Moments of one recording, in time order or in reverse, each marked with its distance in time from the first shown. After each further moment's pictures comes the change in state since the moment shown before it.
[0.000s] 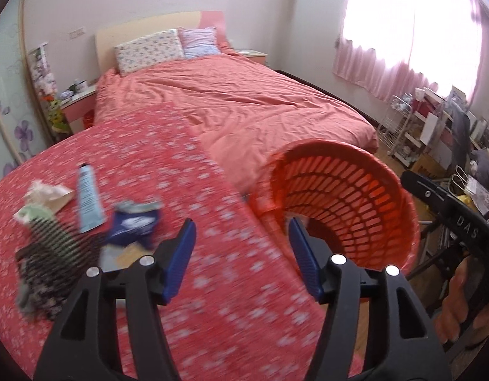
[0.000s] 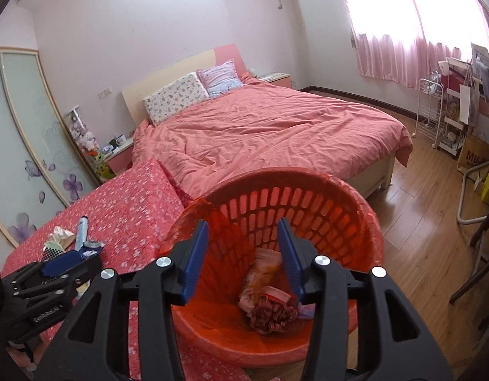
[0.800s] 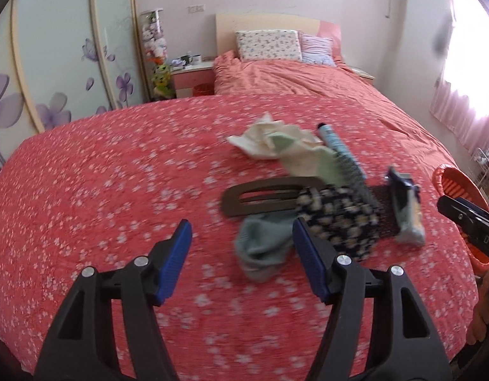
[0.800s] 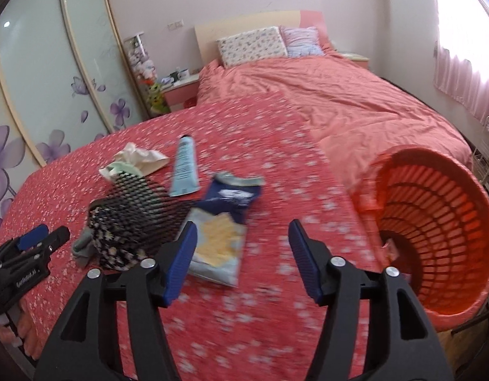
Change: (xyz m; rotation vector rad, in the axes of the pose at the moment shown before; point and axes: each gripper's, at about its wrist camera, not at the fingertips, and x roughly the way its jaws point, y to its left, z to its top) left arm -0.086 0.237 -0.091 -0.284 -0.021 0.348; right arm 0.048 0.202 -0.060 -0.268 0.202 0.163
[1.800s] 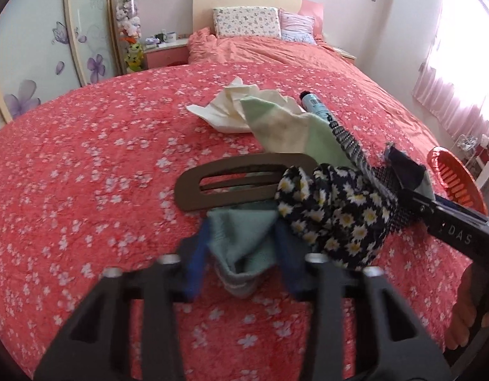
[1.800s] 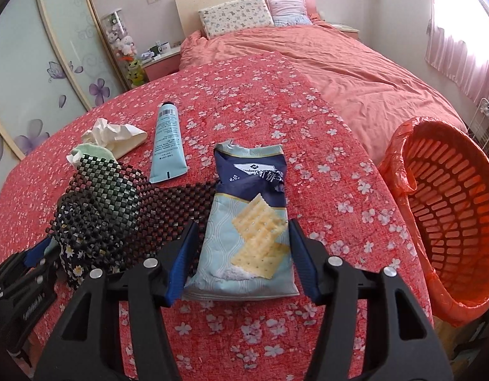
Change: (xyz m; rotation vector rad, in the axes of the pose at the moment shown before) left arm 0.052 -0.024 0.001 0.028 0.102 -0.118; right arm 0.045 0.009 -0.001 0.045 0.131 -0.078
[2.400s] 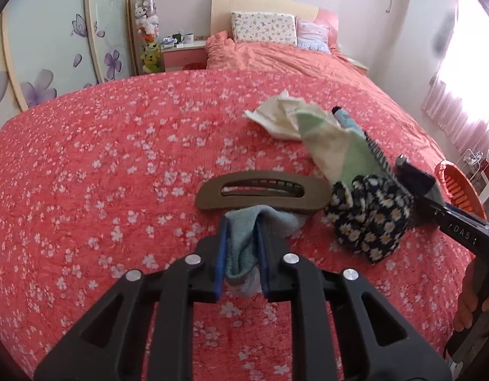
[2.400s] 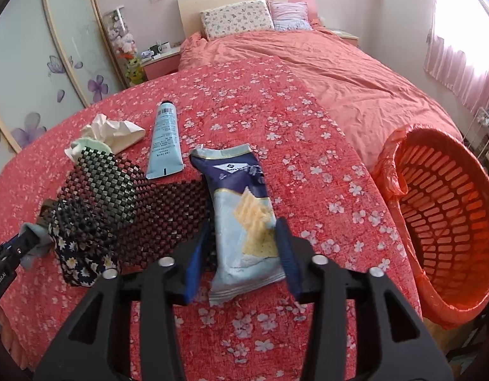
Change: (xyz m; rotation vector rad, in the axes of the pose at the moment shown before) left arm -0.024 0.042 -0.008 -0.051 -0.018 0.039; right arm -0.002 0.003 -0.001 -0.043 -0.012 -0.035
